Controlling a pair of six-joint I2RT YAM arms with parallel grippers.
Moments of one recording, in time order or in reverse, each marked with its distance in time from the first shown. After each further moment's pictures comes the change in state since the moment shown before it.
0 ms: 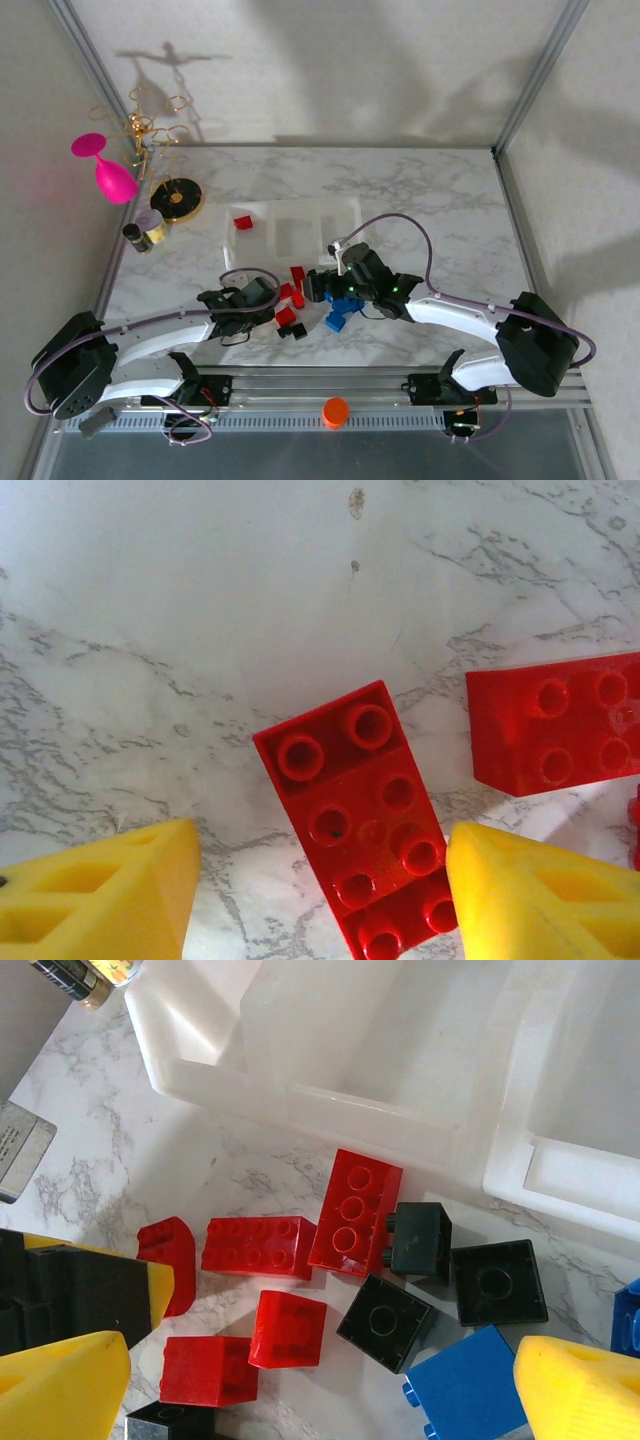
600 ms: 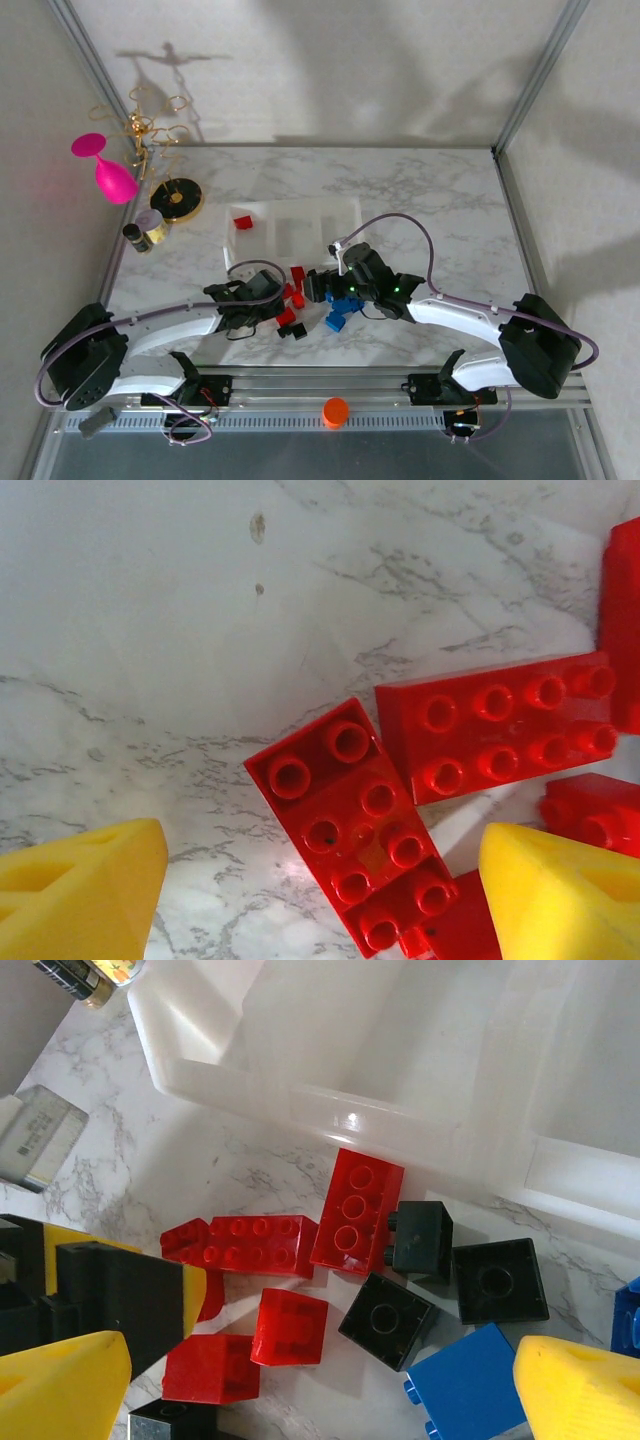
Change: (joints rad) left arm 0.013 0.076 0.056 0.028 0.045 0.047; right arm 0.000 -0.021 0.000 -0.011 -0.002 0.000
